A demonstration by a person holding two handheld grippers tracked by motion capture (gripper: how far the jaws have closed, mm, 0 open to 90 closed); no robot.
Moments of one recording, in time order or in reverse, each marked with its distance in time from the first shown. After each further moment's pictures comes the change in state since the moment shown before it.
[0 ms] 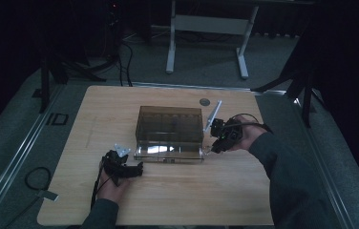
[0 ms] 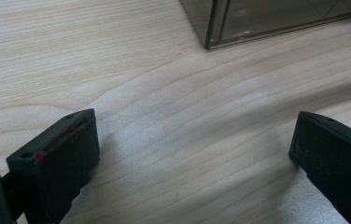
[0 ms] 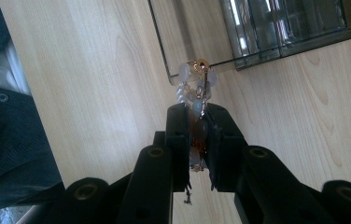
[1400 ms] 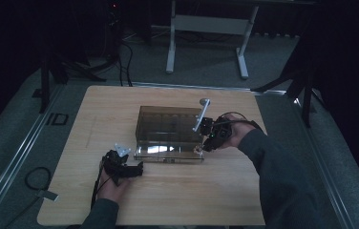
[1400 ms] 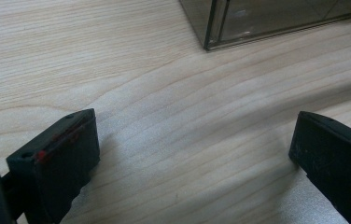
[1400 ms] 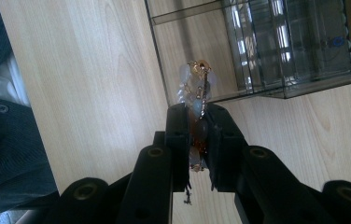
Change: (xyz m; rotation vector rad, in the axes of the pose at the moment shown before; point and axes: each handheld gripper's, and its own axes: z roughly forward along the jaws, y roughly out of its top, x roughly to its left) left arm 0.000 0.001 0.001 0.000 -0.001 0.001; right arm -0.001 0.026 0.010 0.011 0.014 -0.041
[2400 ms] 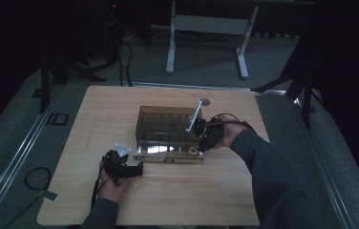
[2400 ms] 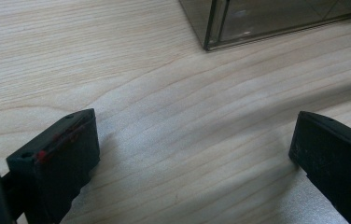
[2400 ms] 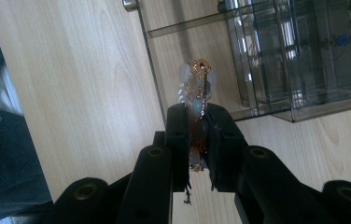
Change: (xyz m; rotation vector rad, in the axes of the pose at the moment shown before) left arm 0.000 0.000 0.000 0.000 -0.001 0.001; right arm -0.003 0.014 0.017 0.015 0.010 0.006
